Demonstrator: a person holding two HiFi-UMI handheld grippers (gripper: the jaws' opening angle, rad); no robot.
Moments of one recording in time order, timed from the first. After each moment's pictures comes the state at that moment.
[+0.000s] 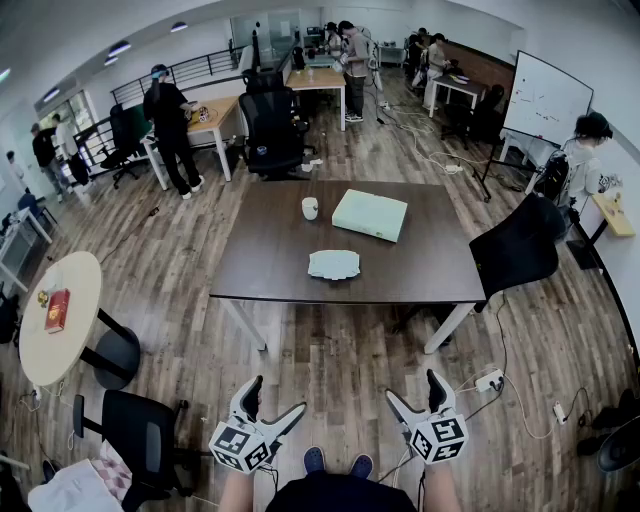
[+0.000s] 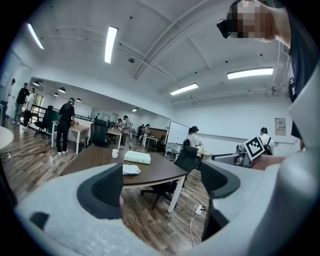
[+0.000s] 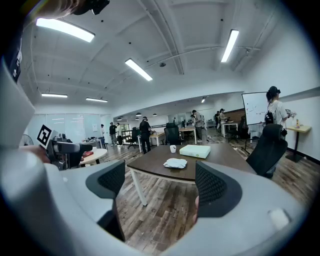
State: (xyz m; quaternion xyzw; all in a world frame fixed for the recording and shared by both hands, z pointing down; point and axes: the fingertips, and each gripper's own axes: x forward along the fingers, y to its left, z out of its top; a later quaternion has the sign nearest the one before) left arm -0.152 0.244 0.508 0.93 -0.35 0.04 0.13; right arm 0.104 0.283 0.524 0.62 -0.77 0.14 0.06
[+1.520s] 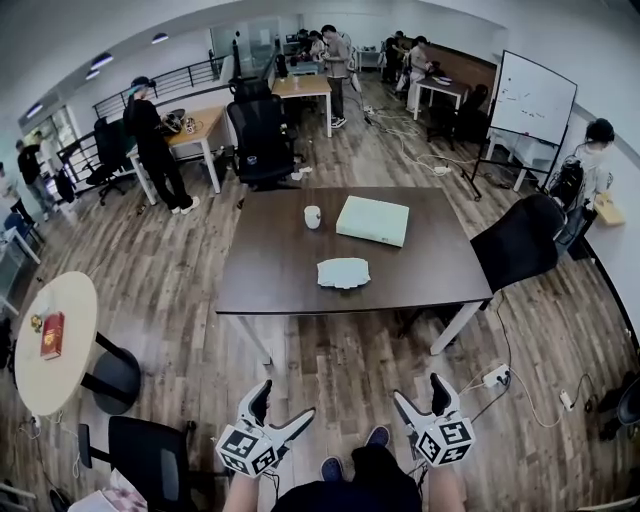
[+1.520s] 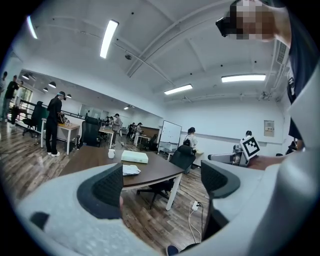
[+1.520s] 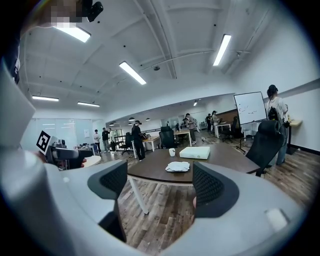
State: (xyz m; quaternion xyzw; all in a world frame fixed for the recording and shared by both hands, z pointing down) left arm -0.212 0.191 0.517 0.95 -0.29 0.04 0.13; right arm 0.035 0.246 0.528 0.65 -0.74 0.14 0.02
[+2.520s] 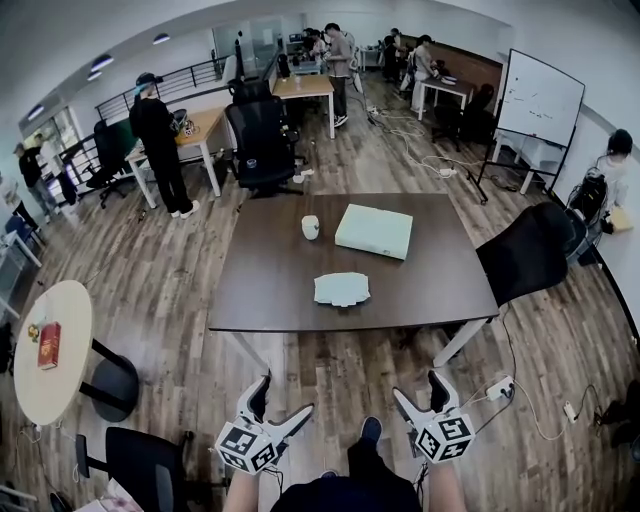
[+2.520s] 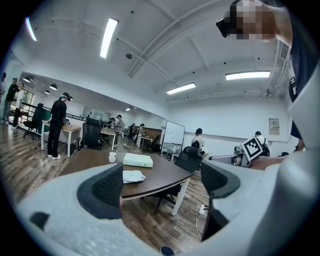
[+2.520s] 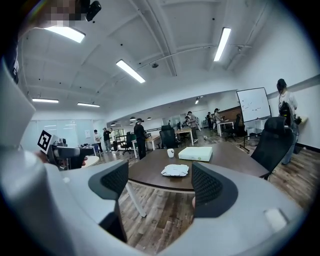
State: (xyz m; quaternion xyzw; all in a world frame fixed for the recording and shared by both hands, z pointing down) left arm -0.168 0.099 0.524 0.94 -0.30 0.04 0.12; right arm 0.080 0.152 0.546 0.64 -0.75 0.15 0.02
